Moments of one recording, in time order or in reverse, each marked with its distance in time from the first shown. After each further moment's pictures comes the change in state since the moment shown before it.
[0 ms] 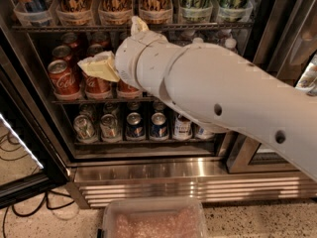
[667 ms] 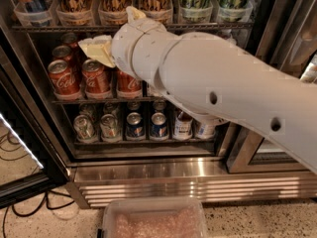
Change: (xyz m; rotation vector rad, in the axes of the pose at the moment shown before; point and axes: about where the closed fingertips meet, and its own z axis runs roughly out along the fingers) arm -0.020 -0.013 0.007 0.046 -0.041 0.037
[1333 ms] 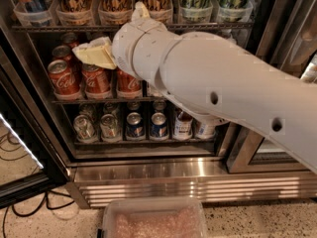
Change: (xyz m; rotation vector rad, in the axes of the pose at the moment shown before) arm -0.001 0.000 0.000 0.000 -0.001 0.000
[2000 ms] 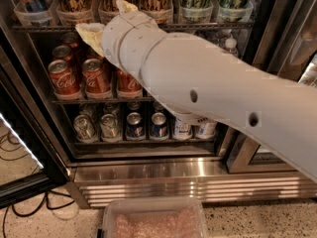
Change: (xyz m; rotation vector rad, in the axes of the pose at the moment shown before) arm -0.017 0.000 0.015 0.063 -0.050 0.038
